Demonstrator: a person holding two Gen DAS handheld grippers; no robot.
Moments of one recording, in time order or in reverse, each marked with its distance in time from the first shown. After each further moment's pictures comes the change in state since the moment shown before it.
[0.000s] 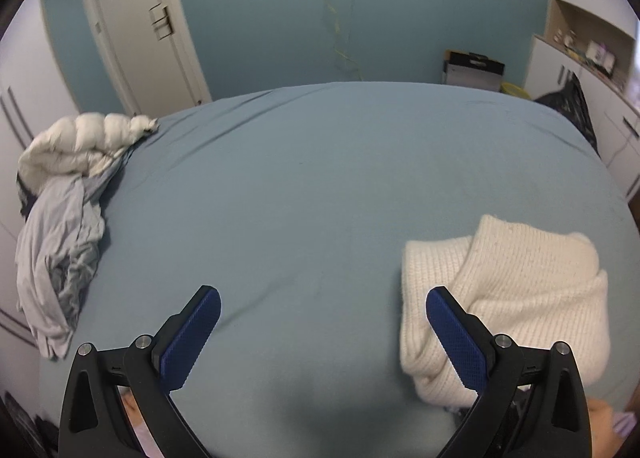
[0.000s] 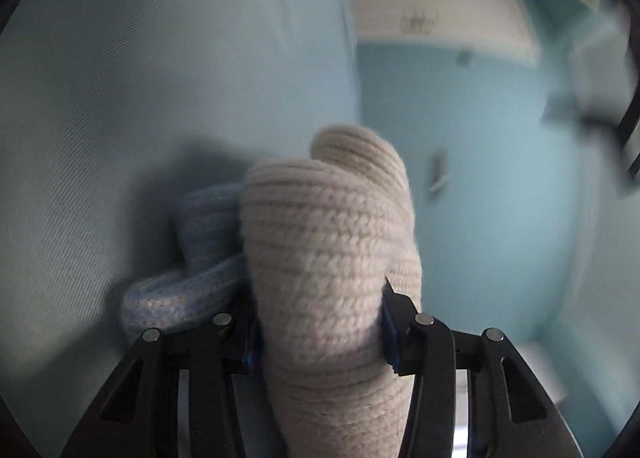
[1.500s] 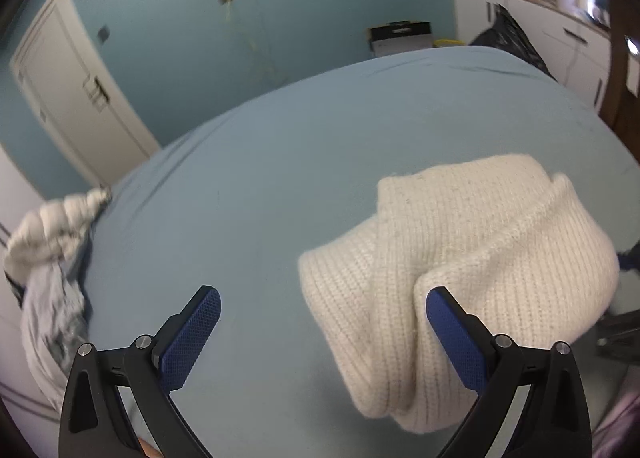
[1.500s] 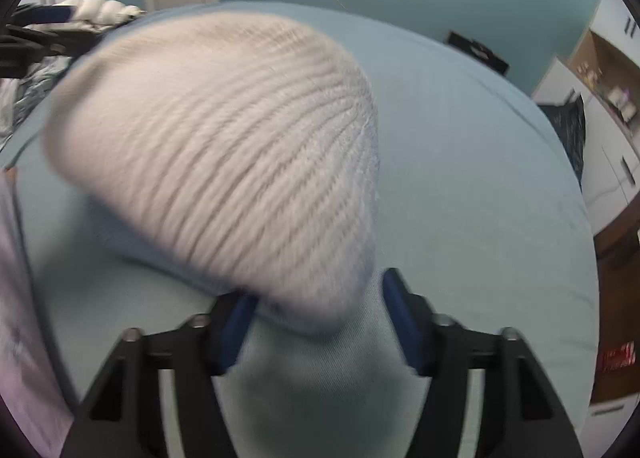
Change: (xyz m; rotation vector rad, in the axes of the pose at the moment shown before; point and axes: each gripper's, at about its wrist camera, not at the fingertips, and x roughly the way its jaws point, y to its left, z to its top) left arm -0.002 -0.126 -0.015 0.265 -0.014 -0.032; right arm 0.000 -0.122 -0.250 1.186 0.396 0.831
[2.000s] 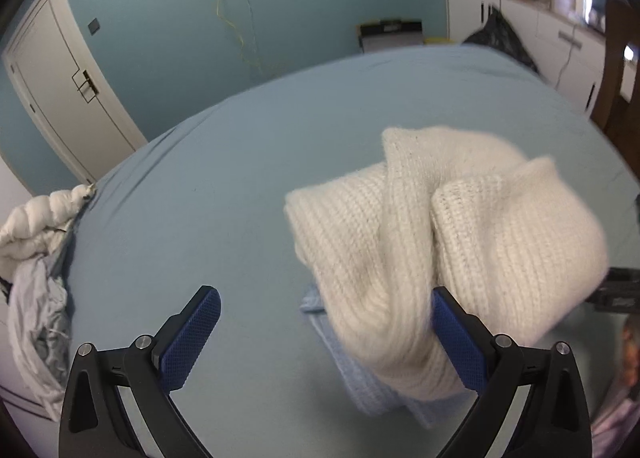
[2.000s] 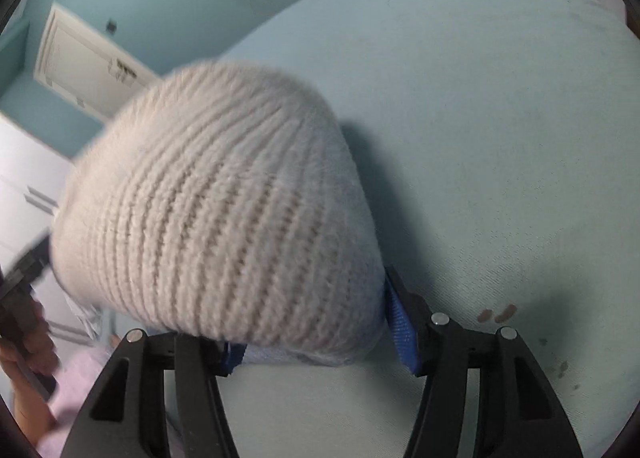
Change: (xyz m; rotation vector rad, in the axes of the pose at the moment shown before) left arm 0.016 -0.033 0.002 0.018 0.034 -0.019; right arm 0.014 -0.079 -0.058 0.585 0.018 0.401
